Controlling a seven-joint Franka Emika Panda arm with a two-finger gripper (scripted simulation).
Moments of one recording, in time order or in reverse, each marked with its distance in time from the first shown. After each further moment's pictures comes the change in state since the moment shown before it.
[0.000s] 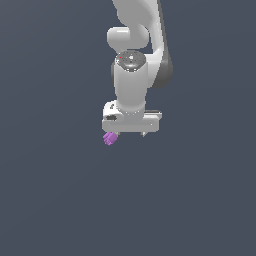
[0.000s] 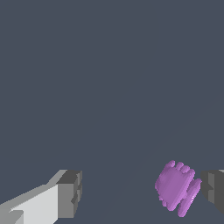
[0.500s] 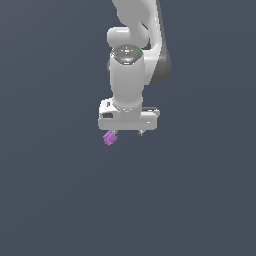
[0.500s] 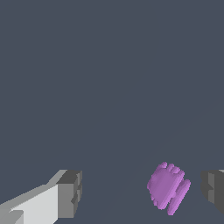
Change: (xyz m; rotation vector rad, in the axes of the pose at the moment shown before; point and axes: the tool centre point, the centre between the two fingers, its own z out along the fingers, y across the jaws) arm 0.005 0.010 -0.013 -0.002 0.014 -0.016
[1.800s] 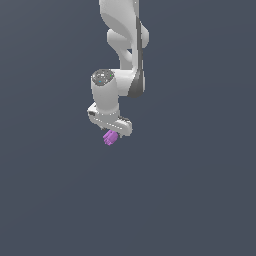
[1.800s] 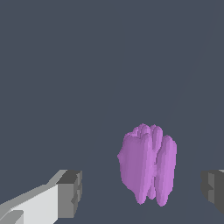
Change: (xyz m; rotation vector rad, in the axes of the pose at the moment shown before) arm -0.080 0.077 0.090 -0.010 -0.027 0.446
